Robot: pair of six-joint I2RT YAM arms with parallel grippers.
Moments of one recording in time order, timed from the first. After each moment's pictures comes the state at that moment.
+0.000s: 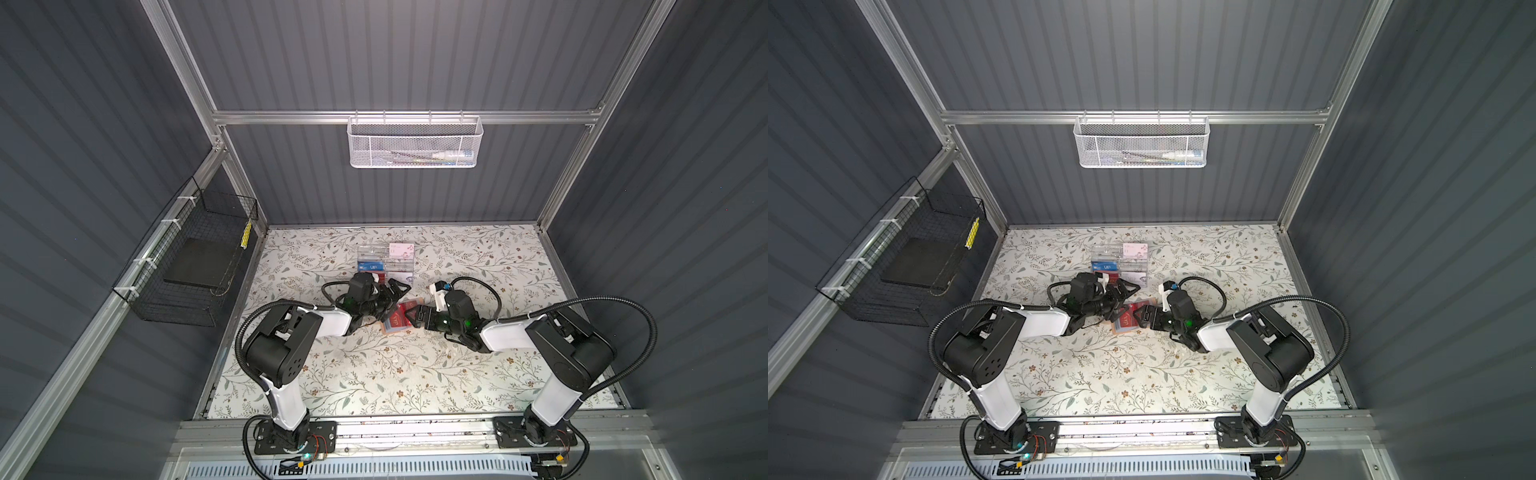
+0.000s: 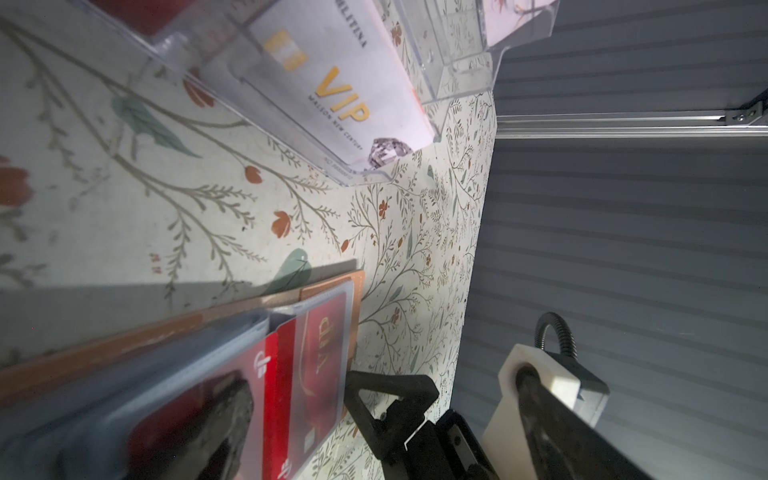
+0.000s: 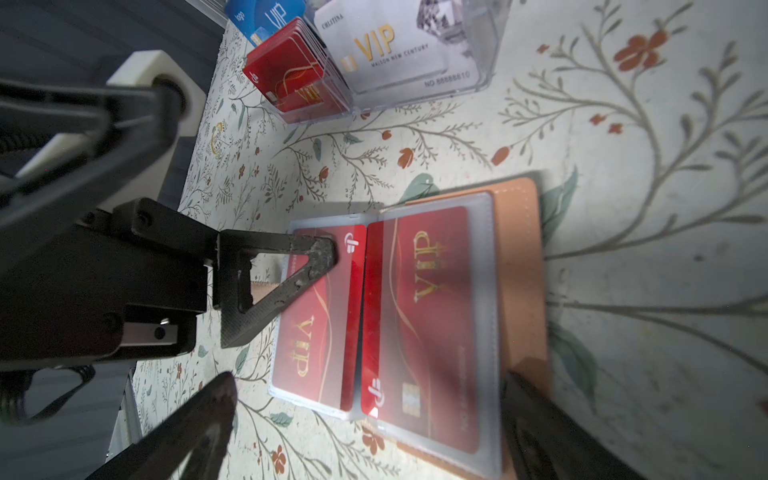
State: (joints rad) left arm -0.54 1.80 0.80 0.49 0.46 -1.24; right arm 0.63 1.72 0.62 0.53 -0.27 0.73
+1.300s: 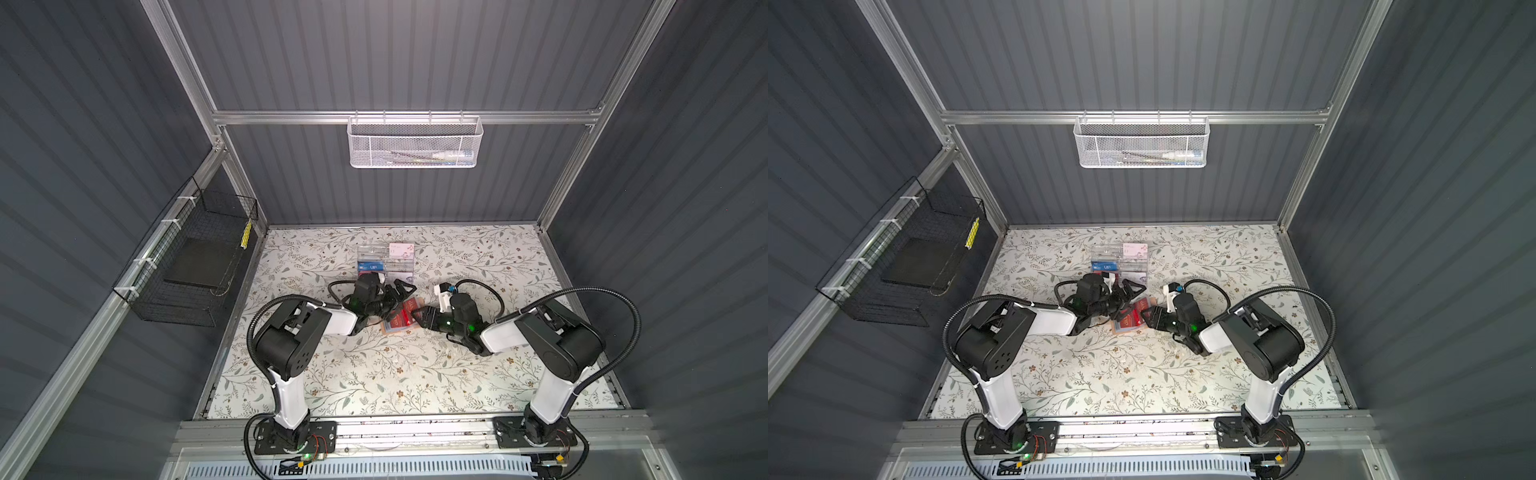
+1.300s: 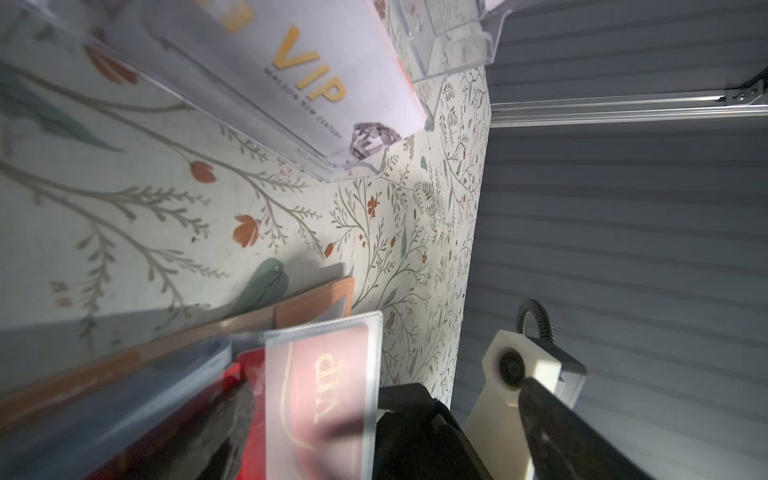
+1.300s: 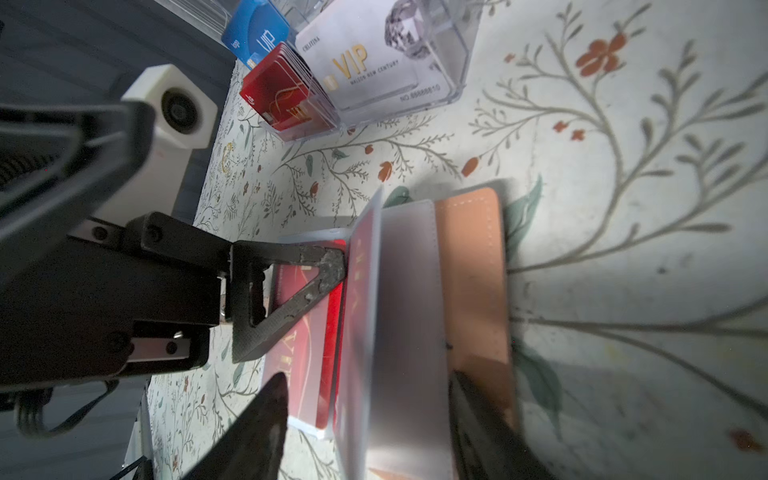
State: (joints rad) left arm -0.56 1.87 0.82 0.56 0.45 -1.24; right arm 0.59 1.81 0.56 0.73 -0.32 0.77
